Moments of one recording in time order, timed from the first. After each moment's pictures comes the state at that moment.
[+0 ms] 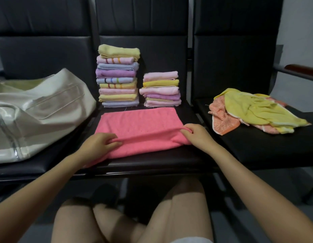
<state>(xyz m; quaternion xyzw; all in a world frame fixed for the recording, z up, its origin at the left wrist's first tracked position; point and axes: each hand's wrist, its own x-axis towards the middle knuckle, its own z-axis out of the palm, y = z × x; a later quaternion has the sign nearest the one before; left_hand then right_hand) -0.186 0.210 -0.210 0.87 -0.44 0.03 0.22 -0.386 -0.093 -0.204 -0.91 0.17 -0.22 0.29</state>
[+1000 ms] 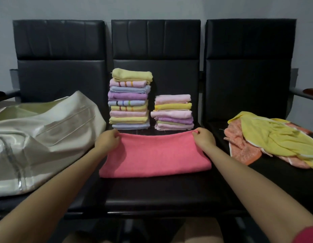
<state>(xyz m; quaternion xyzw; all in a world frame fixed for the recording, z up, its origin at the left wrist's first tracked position) -0.070 0.147 -0.183 0.92 -0.27 0.08 0.26 -0.267 -0.158 -0.187 -0.86 0.36 -0.24 0.27</state>
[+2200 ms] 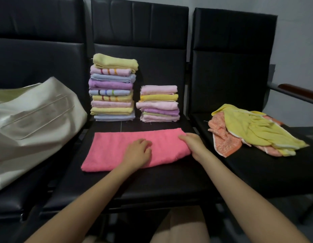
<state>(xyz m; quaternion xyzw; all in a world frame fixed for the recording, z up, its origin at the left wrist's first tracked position) -0.188 0.058 -0.235 0.86 -0.42 0.00 0.28 -0.317 -0.105 -0.188 -0.71 0.36 -0.25 0.56</state>
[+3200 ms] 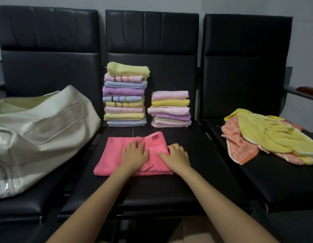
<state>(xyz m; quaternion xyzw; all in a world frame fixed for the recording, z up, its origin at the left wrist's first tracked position) -0.157 0.087 -0.229 0.94 -0.33 0.00 0.14 -0.264 -0.041 -0.221 -0.93 0.30 -0.09 0.20</state>
